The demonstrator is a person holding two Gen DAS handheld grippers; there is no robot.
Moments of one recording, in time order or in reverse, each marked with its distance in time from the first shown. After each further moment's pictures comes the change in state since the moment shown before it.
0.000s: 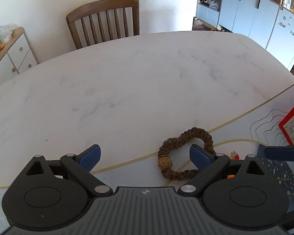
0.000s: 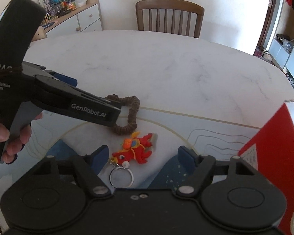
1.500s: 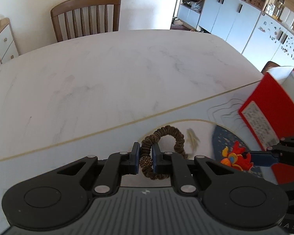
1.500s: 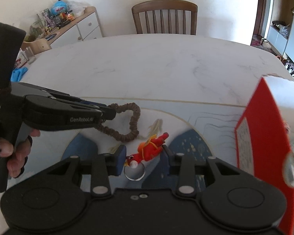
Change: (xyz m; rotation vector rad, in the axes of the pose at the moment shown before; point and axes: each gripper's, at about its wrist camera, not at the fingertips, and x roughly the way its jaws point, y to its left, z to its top) left arm -0.043 -0.013 -0.025 -0.031 0.014 -0.167; right arm -0.045 -0.011 -0.017 0.101 -0.012 0.060
